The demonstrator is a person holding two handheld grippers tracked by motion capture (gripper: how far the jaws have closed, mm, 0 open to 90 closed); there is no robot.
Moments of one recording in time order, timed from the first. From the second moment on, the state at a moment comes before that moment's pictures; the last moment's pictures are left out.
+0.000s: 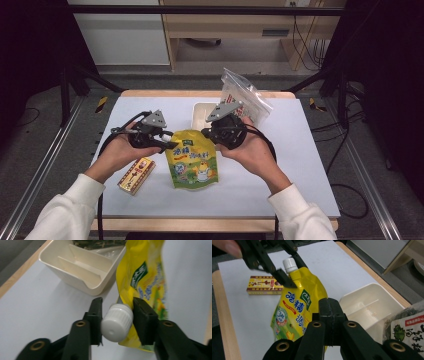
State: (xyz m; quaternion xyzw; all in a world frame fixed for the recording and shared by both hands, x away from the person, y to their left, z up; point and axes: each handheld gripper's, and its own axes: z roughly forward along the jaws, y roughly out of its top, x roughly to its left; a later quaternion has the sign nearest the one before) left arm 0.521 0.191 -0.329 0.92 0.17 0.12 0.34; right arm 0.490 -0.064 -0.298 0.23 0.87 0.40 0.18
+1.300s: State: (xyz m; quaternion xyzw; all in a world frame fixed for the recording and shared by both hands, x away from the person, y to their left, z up) left arm 0.510 0.172 -0.312 0.93 0.11 0.15 0.31; right arm 0.494 -0.074 -0.299 0.19 0.89 0.37 0.16
